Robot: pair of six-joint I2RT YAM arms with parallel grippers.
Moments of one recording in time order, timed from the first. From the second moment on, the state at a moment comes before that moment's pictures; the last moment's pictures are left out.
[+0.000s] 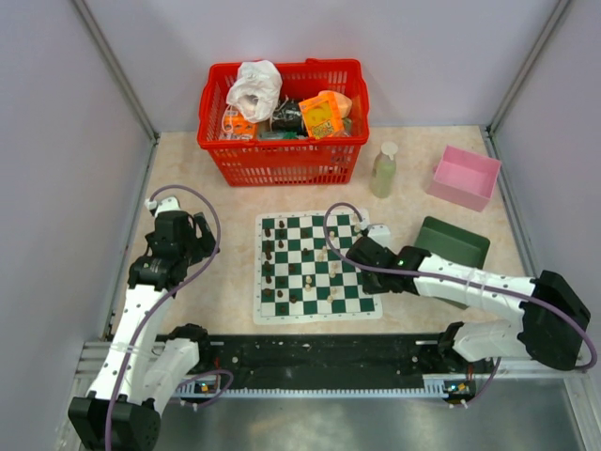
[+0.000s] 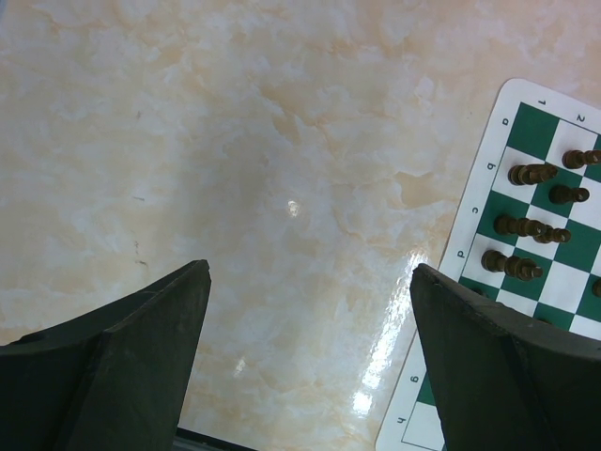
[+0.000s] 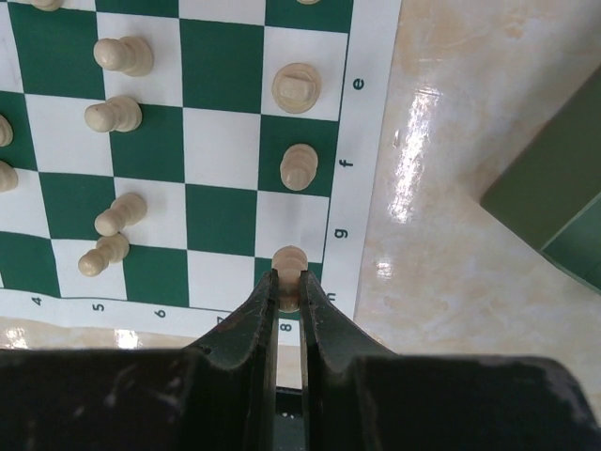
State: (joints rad) left arm -0.09 0.80 0.76 -0.72 -0.25 -0.42; right arm 0.96 1.25 0.78 -0.69 0.35 0.77
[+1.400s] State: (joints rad) left arm -0.09 0.80 0.76 -0.72 -0.25 -0.42; right arm 0.99 1.30 0.72 -0.59 0.40 0.82
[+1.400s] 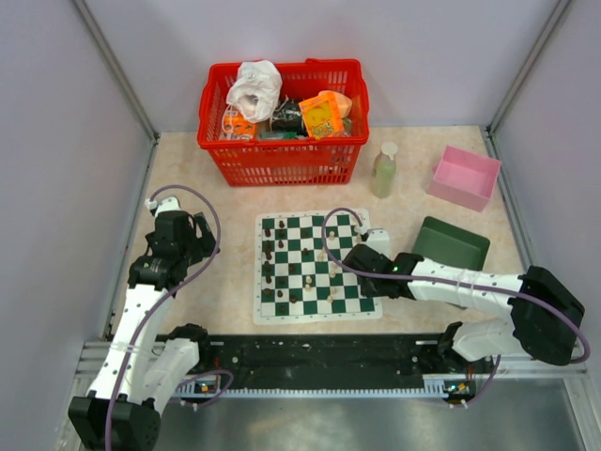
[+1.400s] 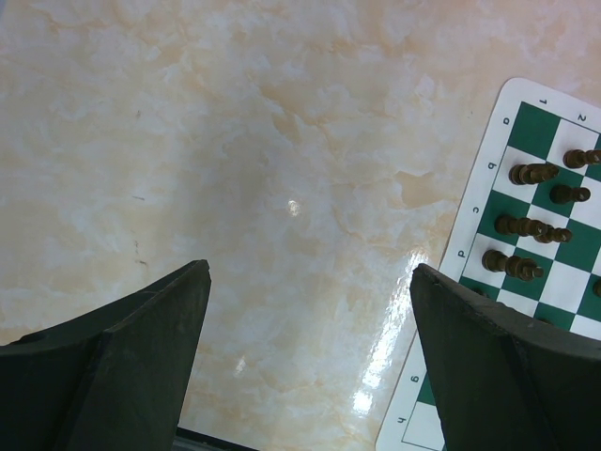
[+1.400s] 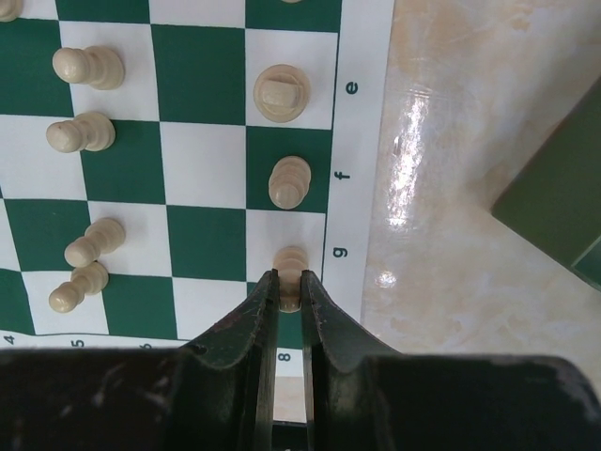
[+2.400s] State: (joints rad) left arm -0.09 0.80 0.76 -0.72 -0.25 -0.42; right arm 0.99 1.29 0.71 -0.57 0.42 0.82
